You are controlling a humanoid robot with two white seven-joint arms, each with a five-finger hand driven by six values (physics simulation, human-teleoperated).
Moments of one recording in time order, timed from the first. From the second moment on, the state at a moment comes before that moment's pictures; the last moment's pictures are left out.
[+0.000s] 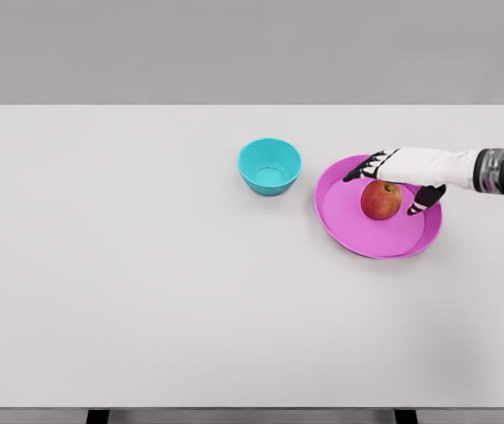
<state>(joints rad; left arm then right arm) 0.02 0.00 0.02 -0.08 -0.10 0.00 0.06 -0.78 -0.75 0.78 -1.20 0.37 -0.60 0.58</state>
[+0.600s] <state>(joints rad) 0.02 0.00 0.02 -0.08 -0.10 0.00 0.06 -0.81 -0.73 0.84 -1.16 0.37 -0.61 0.58</state>
